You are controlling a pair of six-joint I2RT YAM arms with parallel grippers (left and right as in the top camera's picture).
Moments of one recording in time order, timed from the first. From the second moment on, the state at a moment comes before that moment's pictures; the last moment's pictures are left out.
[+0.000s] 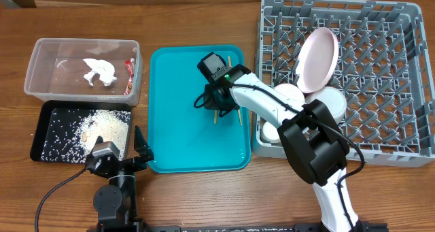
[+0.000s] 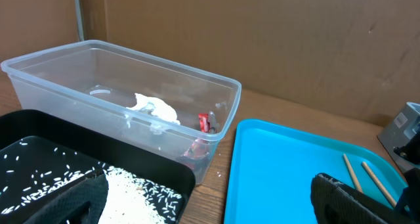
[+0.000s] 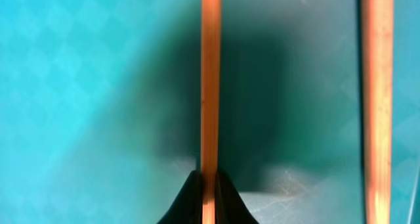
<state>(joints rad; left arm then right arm) 0.09 0.02 0.01 -0.07 -0.10 -0.23 0.66 2.23 1.68 -0.75 -0.04 0.73</state>
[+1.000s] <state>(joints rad) 0.09 0.02 0.01 -0.07 -0.10 -0.23 0.33 2.08 1.81 -0.94 0.11 0.21</state>
